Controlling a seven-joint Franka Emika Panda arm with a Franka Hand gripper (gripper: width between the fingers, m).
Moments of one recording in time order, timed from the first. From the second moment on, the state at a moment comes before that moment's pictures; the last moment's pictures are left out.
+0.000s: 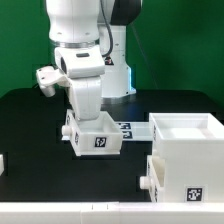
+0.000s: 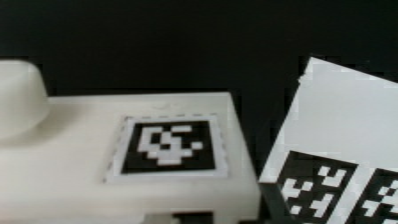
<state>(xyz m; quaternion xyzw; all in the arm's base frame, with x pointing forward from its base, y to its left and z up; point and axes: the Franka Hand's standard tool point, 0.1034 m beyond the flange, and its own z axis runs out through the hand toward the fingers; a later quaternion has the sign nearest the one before) 0.416 -0.079 0.058 -0.60 -0.79 0.04 0.06</state>
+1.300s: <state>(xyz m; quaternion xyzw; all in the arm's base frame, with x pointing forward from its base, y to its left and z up) 0.493 -0.071 0.101 -0.63 -0.76 0.10 0.12</state>
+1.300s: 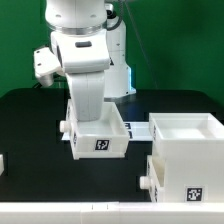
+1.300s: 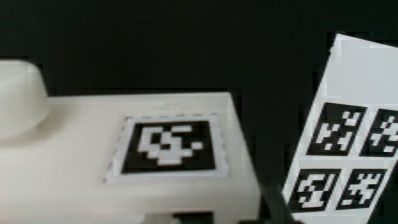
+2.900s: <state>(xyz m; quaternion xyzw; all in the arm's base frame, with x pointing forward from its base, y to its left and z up) 0.553 -0.069 0.100 -0.67 -0.74 0.05 0.09</state>
